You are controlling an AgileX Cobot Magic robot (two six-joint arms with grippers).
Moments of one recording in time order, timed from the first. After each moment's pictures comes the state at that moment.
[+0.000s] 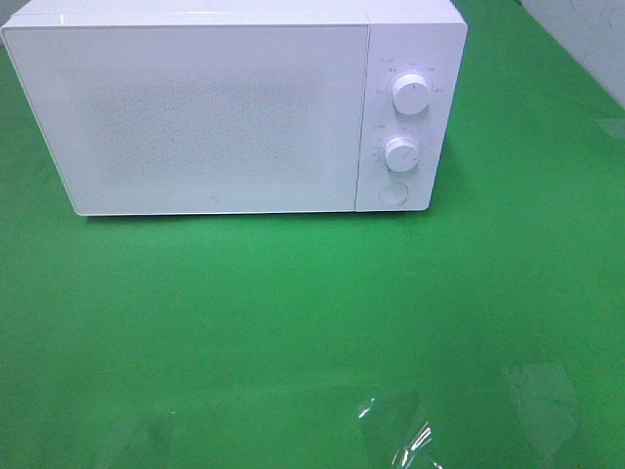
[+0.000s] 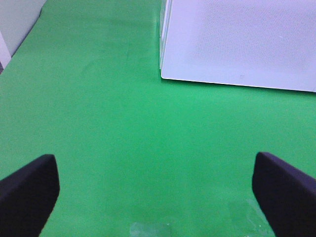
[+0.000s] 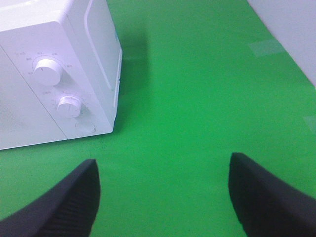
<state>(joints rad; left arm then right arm) 0.02 0.00 -0.52 -0.05 1.07 -0.03 0.03 0.49 -0.51 -0.02 0.48 0.14</state>
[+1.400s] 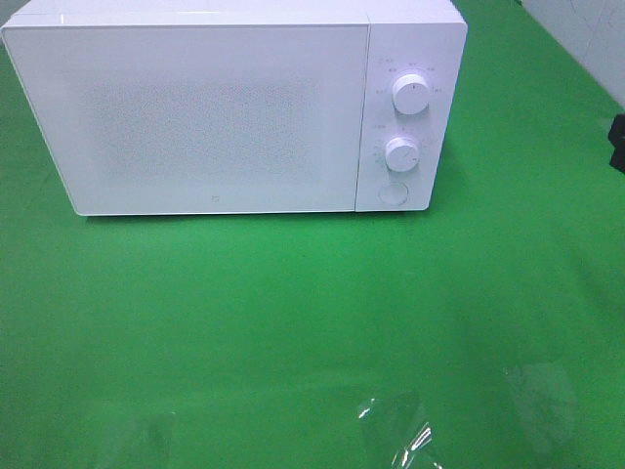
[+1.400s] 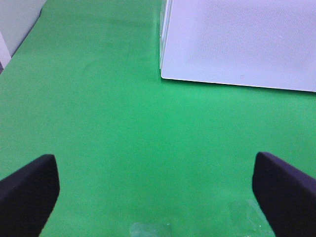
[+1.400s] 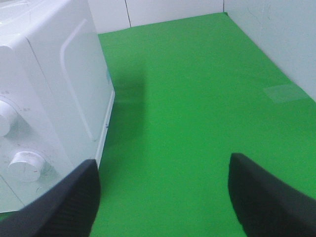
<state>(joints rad) 0.02 0.00 -0.52 -0.05 1.07 -0.03 0.03 1.10 -0.28 0.03 -0.56 0.07</state>
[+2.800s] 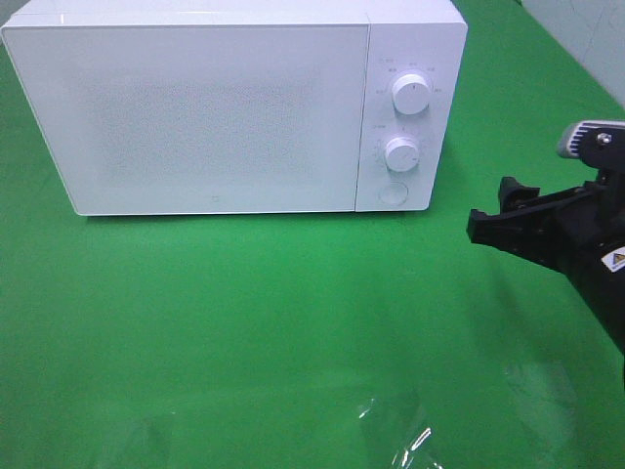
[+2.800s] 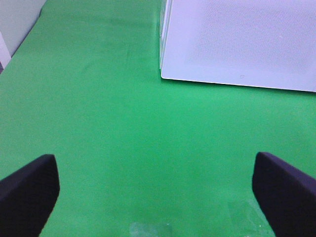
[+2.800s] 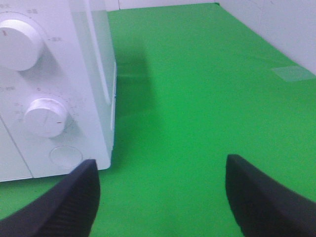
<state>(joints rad) 0.02 0.00 -0.52 -0.05 1.07 -0.03 0.74 1.56 -0.28 0.91 -1.16 -0.32</state>
